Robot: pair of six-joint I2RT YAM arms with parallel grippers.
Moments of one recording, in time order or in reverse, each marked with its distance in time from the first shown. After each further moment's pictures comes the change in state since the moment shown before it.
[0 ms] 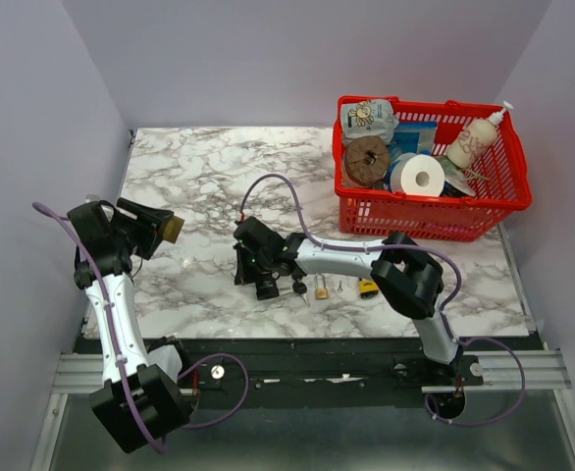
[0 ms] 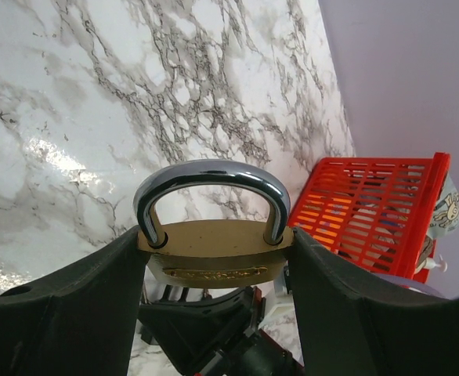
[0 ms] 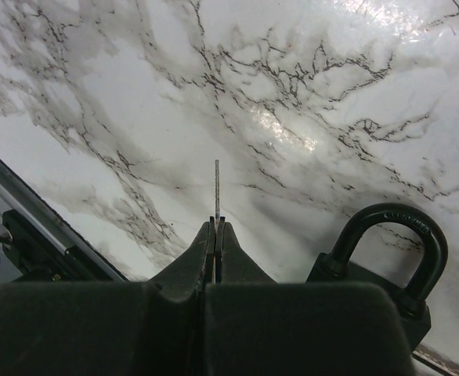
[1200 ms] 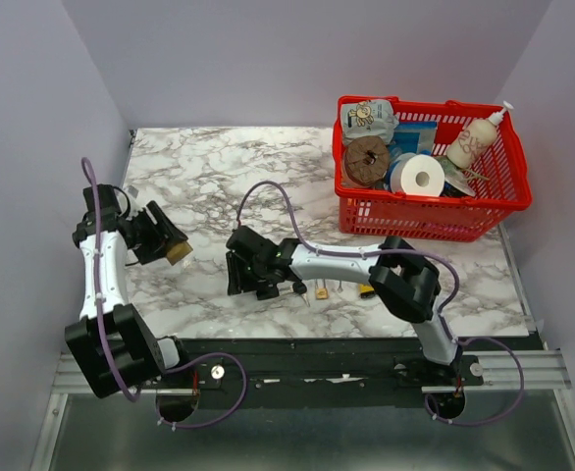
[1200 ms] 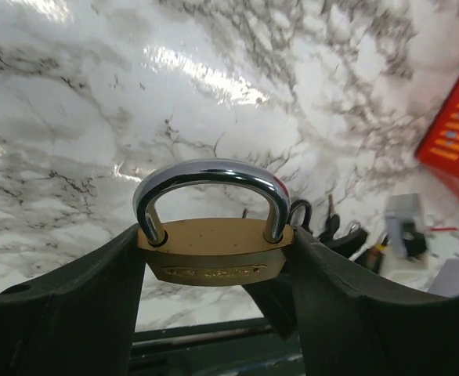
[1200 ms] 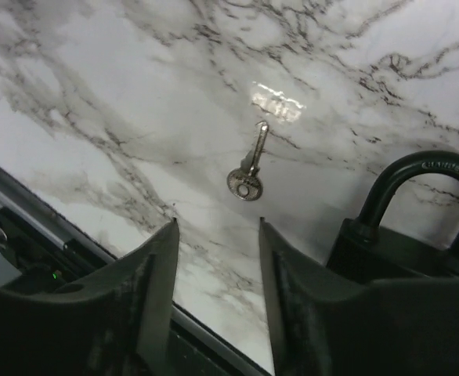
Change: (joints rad) left arm -0.042 0.280 0.178 -0.299 0.012 0.529; right arm 0.048 0.042 0.040 -0.101 0.043 0.097
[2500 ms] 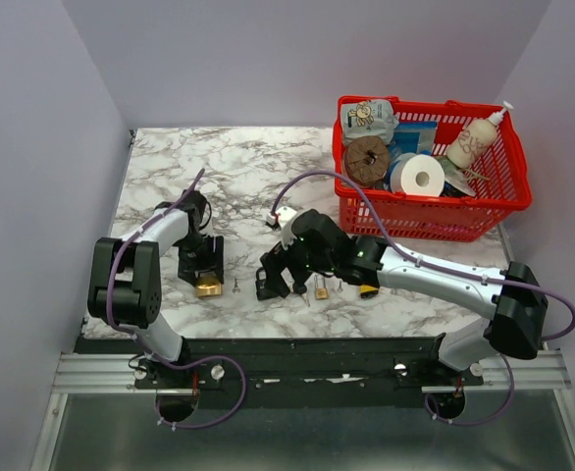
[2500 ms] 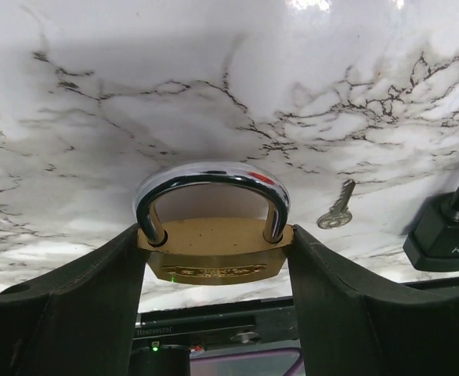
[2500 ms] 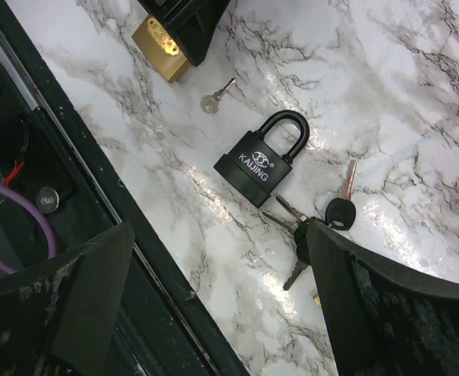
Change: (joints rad) left arm -0.510 0.418 -0.017 -0.092 -0.347 0.139; right arm -0.064 -0.642 -0.370 -0.003 -0.032 -0.622
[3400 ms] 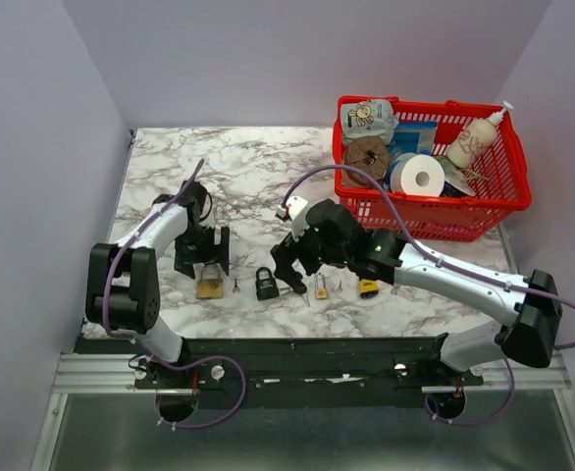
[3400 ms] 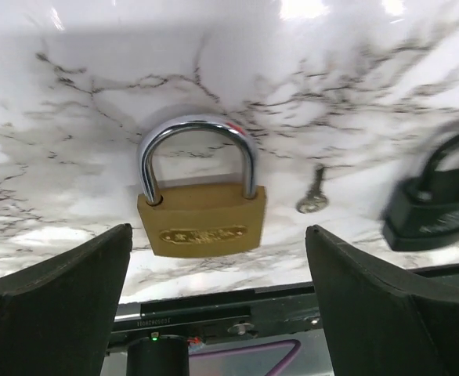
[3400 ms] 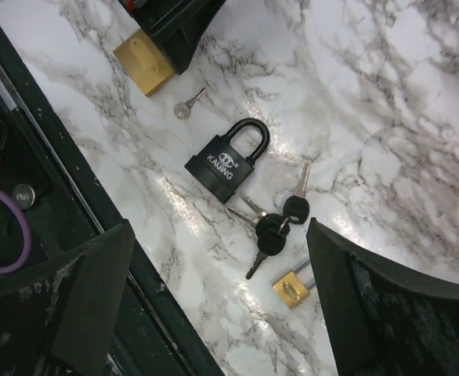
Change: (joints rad) left arm -0.024 -0.012 0.045 -0.039 -0.003 0.000; right arm -0.034 -0.061 0.018 -0.066 0.026 -0.084
